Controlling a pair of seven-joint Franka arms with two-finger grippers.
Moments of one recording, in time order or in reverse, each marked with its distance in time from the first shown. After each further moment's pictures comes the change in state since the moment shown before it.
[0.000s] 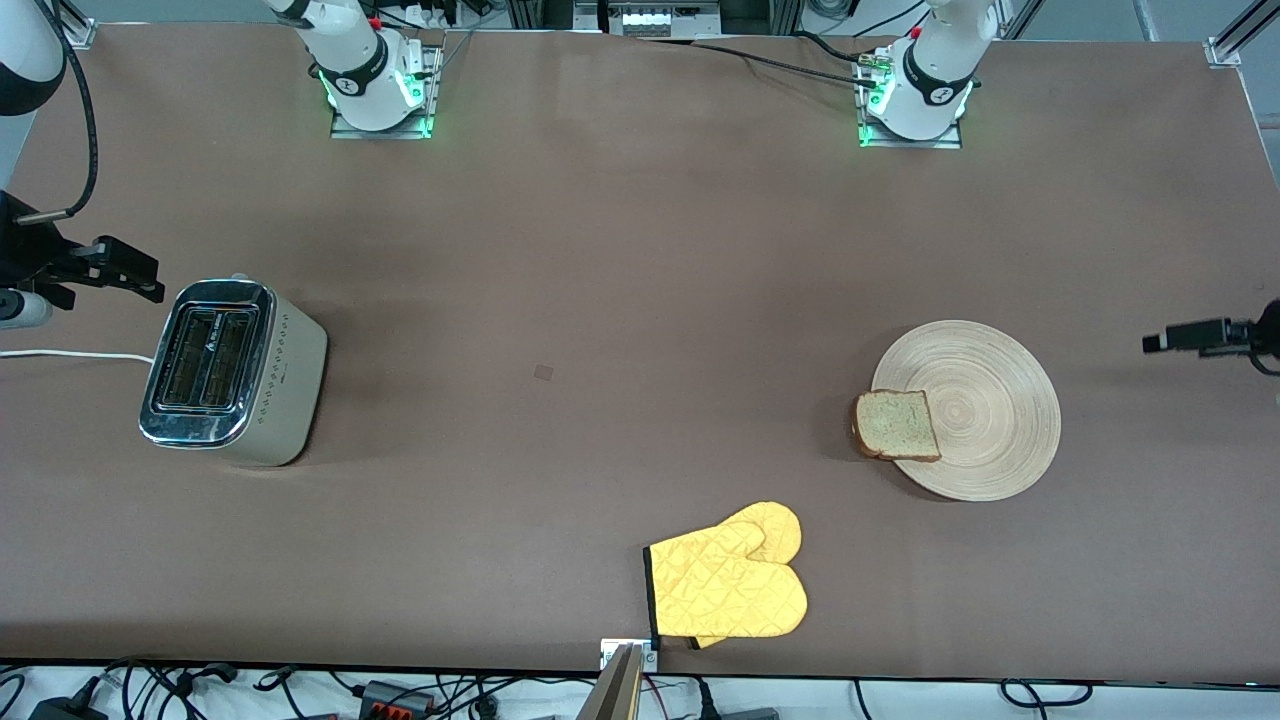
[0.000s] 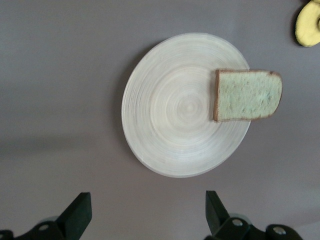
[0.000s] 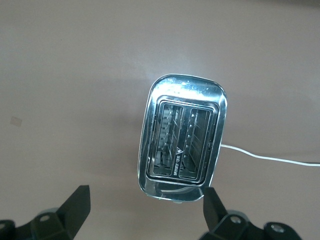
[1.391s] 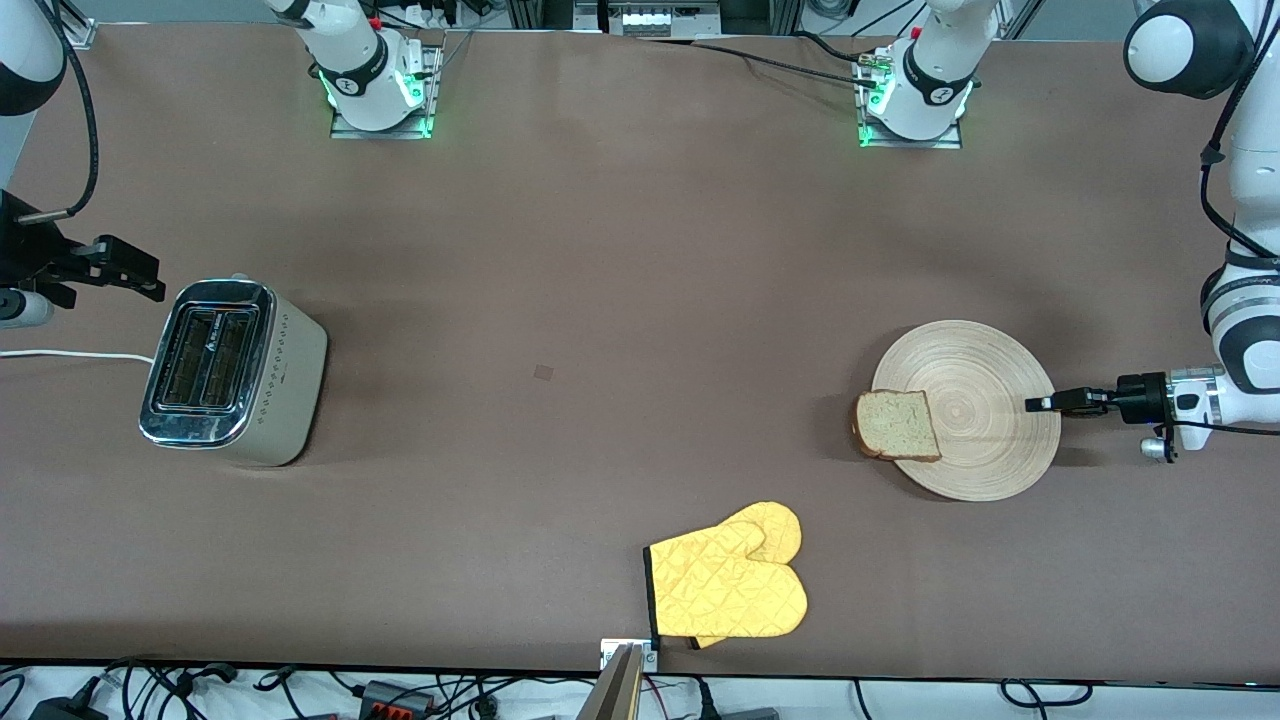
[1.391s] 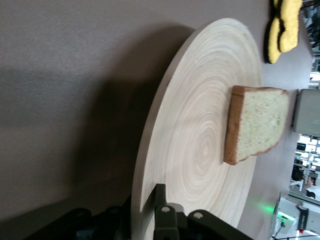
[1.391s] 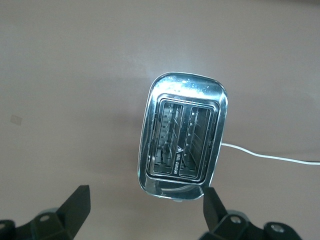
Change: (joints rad) left arm 0.105 0.433 -0.008 0.027 -0.410 0.079 0.359; right arm 0.000 0.000 0.000 0.000 0.000 -0.006 0.000
